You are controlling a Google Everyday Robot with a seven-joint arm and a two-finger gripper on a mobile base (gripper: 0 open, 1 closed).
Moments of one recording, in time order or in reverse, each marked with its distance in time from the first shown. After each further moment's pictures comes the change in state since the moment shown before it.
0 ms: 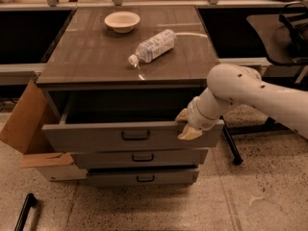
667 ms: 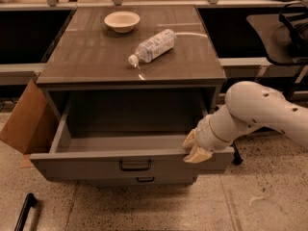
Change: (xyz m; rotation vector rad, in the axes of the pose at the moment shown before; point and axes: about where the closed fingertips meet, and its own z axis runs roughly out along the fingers) arm -0.003 0.073 -0.021 -0.011 -0.065 0.044
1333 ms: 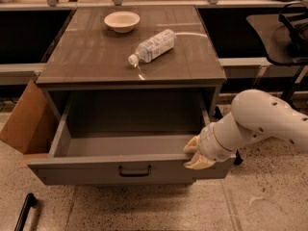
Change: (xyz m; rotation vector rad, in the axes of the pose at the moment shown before) arm -0.002 0.028 0.002 -0.022 -0.045 0.035
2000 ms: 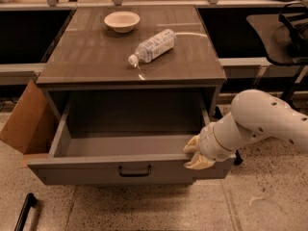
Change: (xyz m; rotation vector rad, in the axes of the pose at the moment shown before) arm -0.001 0.001 0.001 -0.002 0.000 -0.002
